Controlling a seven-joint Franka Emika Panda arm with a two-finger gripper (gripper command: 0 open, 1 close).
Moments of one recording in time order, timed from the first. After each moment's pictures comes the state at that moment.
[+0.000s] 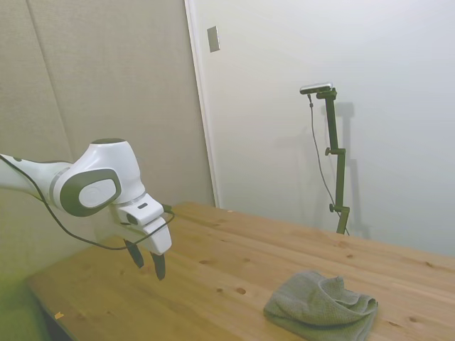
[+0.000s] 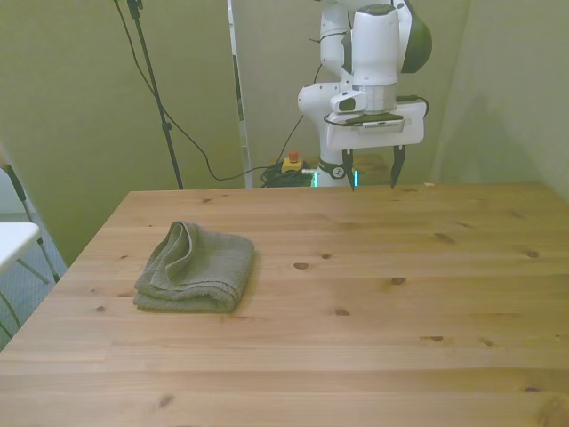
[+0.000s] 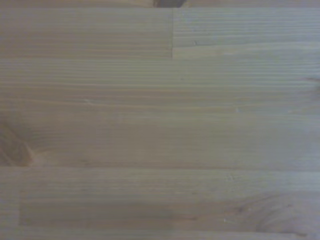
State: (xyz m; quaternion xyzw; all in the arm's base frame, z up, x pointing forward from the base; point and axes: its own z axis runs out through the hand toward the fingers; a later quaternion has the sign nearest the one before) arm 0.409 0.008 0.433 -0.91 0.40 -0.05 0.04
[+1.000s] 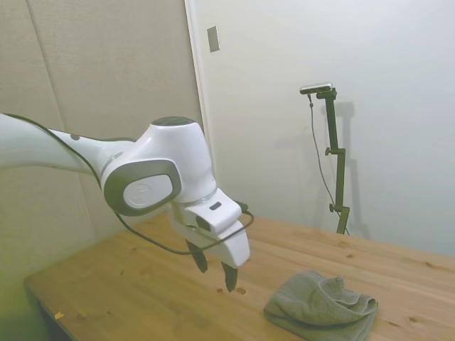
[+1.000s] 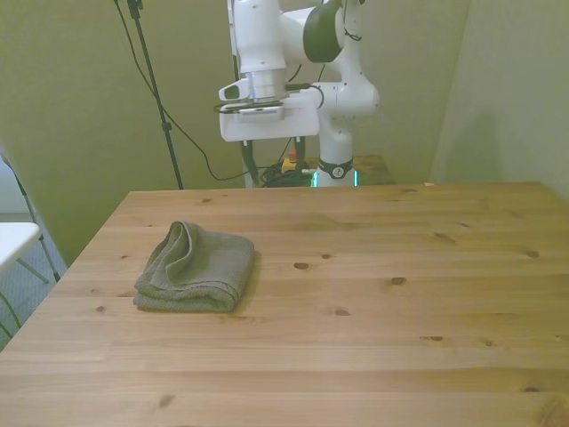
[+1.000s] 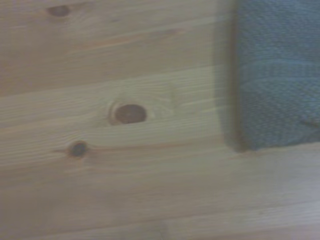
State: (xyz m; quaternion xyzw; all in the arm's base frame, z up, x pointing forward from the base) arm 0.416 -0.231 0.467 -0.88 0.46 -0.08 0.08
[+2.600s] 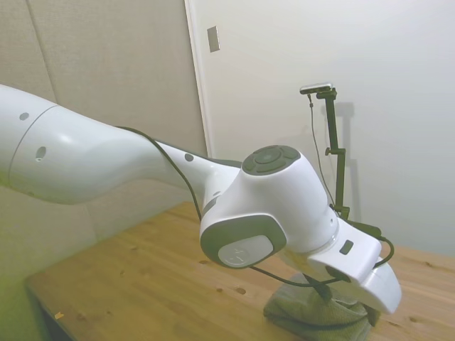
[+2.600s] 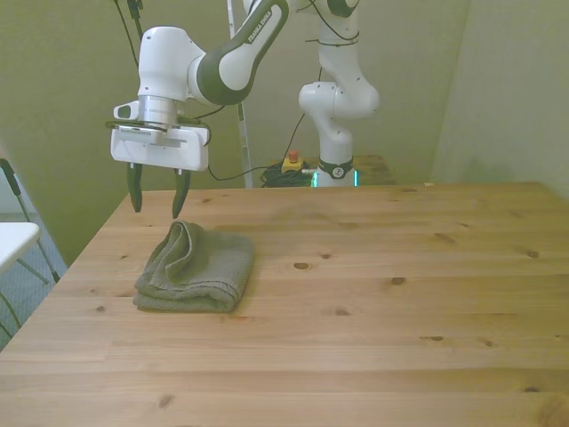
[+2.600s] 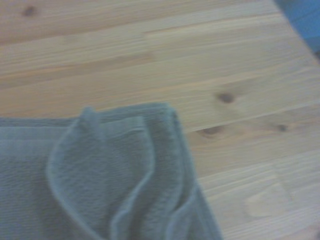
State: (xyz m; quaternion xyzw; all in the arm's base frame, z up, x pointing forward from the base) arm 0.442 -0.411 0.436 -0.84 0.50 -0.23 0.06
